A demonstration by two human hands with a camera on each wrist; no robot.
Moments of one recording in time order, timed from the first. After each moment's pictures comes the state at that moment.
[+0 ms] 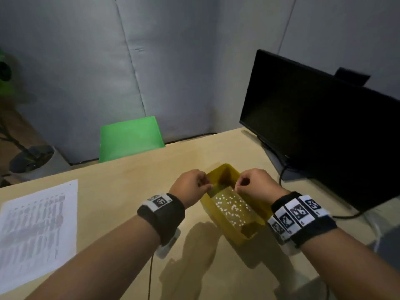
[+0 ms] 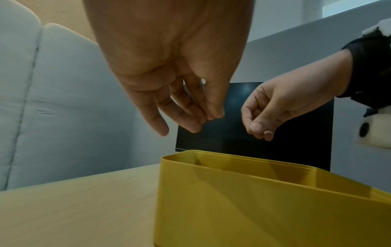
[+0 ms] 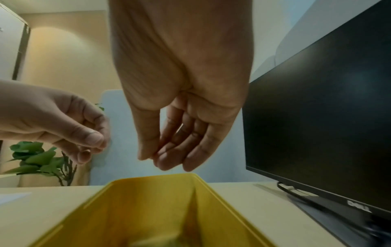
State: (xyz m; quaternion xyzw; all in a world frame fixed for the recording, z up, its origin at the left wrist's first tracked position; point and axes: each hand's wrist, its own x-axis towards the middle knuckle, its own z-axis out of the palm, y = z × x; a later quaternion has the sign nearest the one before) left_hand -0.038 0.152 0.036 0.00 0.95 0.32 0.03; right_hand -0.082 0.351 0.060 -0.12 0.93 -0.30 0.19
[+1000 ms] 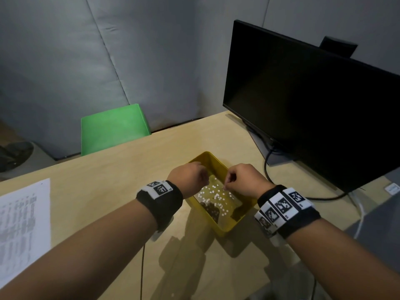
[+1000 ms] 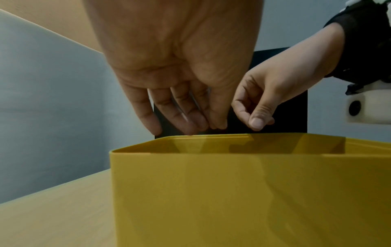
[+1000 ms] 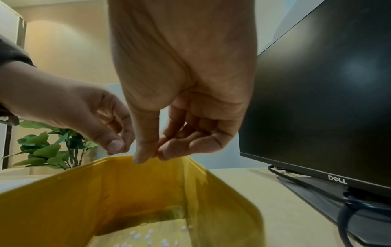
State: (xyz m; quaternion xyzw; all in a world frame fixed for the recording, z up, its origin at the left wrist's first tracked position) left_hand -0.073 0.199 0.019 0.10 0.98 0.16 0.07; right_hand -0.093 0.380 0.030 -0.13 0.93 -0.27 0.21
